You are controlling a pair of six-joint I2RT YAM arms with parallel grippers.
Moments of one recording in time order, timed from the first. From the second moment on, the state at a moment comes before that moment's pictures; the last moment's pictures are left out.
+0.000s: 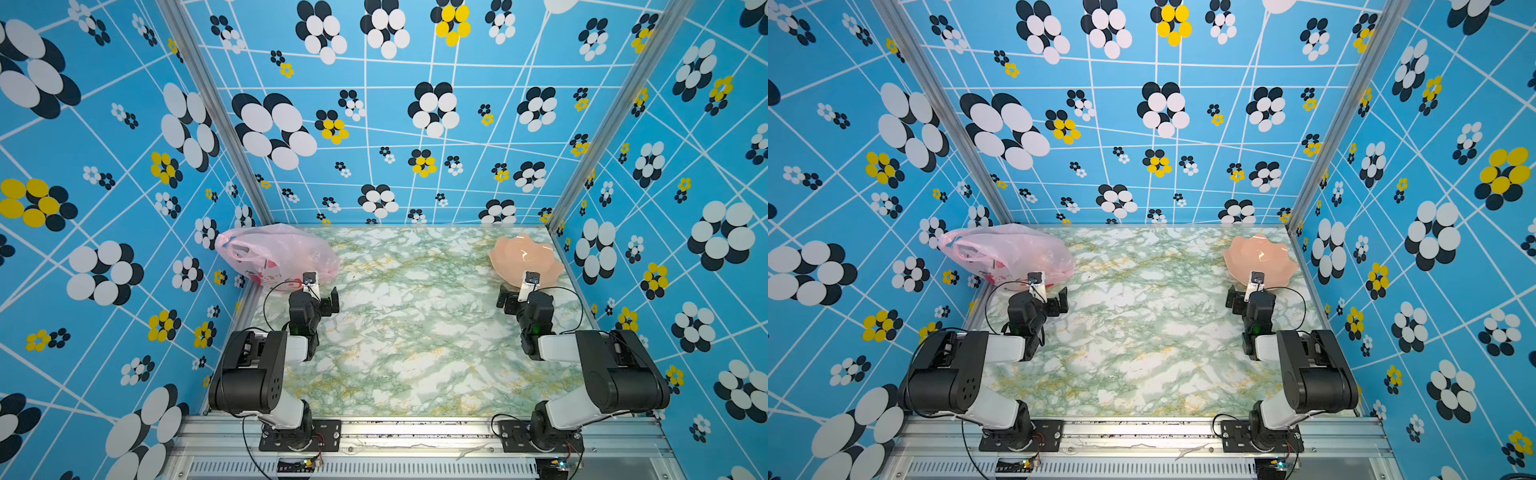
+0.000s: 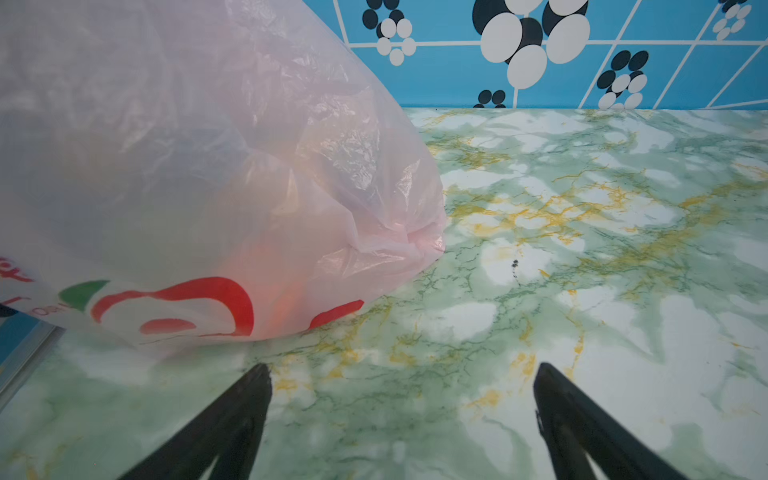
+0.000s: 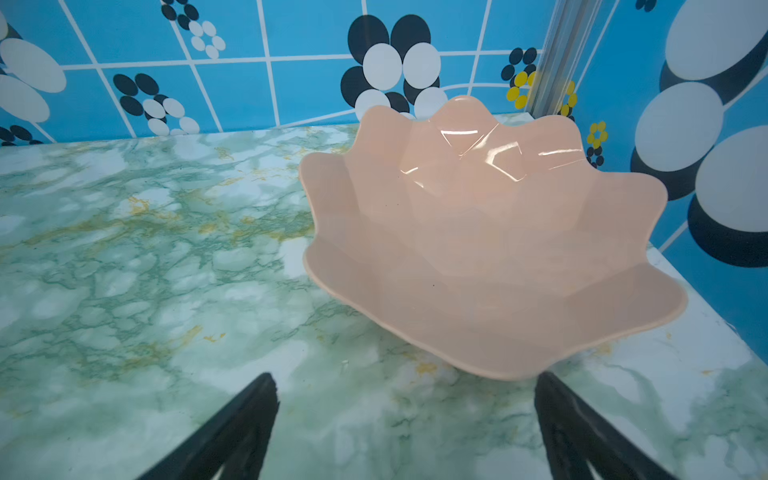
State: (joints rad) left arm 0.00 1.54 0.36 0.83 0.01 -0.01; right arm 0.02 1.54 0.37 0.82 0.17 0.04
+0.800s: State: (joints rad) left arm 0.00 1.54 0.36 0.83 0.01 -0.01; right arm 0.02 1.54 0.37 0.81 0.17 0.04
